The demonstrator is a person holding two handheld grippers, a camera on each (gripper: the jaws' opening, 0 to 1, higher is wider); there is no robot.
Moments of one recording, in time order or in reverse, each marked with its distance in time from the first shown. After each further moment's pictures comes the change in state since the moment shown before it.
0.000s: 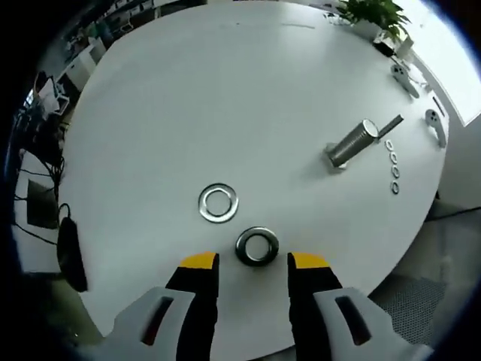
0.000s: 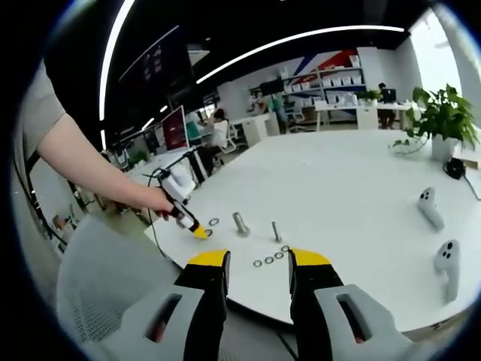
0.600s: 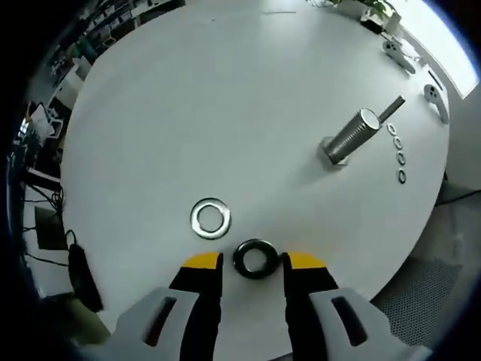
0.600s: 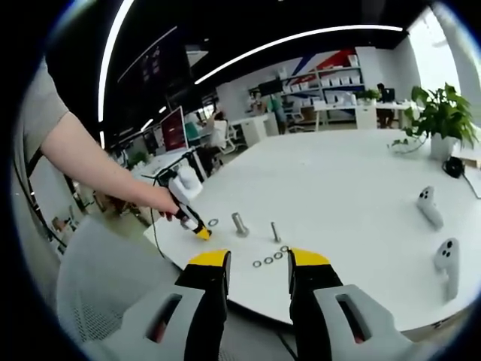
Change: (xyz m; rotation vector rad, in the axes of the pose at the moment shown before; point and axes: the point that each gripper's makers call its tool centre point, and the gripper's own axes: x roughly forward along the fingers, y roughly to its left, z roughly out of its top) left arm 0.005 -0.004 0.007 0.118 0.061 0.037; right arm -0.001 -0.002 0.001 0.008 -0.007 -0.009
